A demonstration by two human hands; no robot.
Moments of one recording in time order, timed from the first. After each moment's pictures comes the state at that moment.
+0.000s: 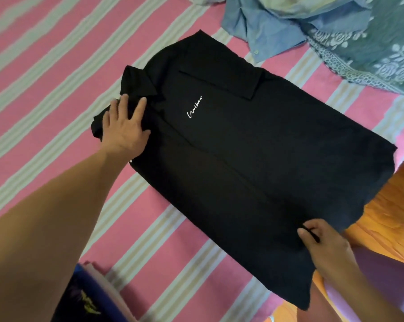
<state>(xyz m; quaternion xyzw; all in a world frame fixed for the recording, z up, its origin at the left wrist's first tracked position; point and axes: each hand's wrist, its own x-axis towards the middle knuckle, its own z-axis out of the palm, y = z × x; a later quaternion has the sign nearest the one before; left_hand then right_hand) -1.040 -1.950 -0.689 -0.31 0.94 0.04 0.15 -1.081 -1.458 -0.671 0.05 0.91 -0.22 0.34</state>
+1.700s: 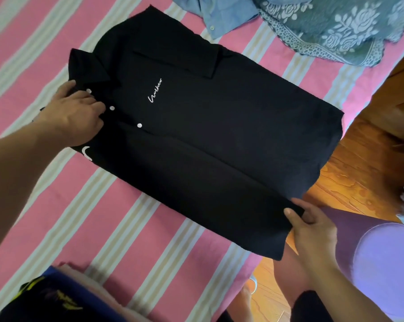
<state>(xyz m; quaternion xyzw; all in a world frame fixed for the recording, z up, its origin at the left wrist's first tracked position) -1.049 -1.983 -0.669 -0.02 0.99 -0.10 0.11 -1.043 -1.439 -0.644 0.25 0.85 -0.43 0.18</state>
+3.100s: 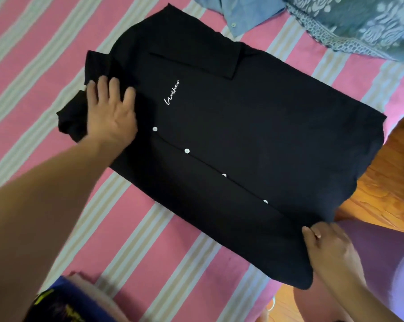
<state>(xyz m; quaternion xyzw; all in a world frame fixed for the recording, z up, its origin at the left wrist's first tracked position) -1.074 -1.935 -0.700 -0.18 0.97 -0.12 0.09 -1.039 -1.427 -0.689 0.01 0.97 -0.12 0.21</state>
